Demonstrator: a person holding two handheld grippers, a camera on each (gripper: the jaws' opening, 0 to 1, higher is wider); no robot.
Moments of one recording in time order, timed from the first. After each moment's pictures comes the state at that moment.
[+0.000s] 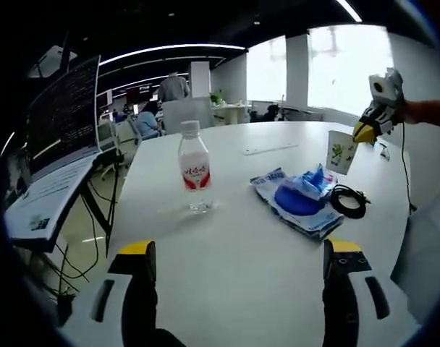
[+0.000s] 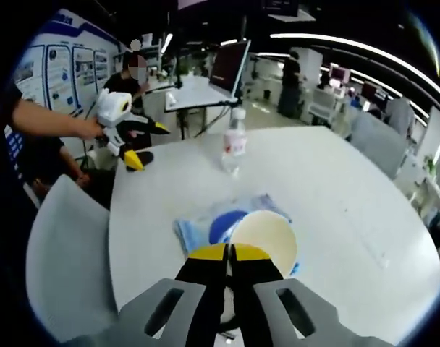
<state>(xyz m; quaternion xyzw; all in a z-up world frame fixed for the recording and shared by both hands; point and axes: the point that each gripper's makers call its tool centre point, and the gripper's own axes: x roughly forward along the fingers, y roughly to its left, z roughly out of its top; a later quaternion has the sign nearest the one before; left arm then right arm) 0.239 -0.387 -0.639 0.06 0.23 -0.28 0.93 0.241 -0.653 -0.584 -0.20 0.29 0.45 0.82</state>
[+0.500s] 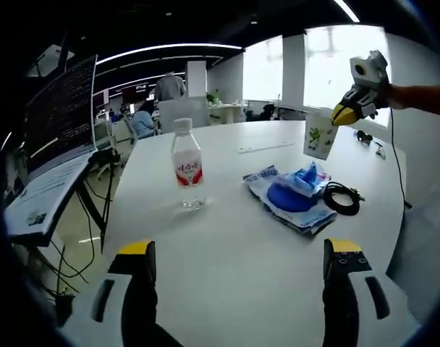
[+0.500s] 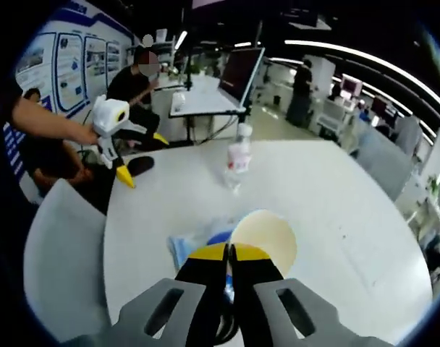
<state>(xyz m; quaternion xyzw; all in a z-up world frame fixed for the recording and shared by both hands) 0.229 -0.393 -0.643 0.06 0.23 -0.29 0.93 0.266 -0.622 -0.565 -0.23 0.27 0.47 0.81</state>
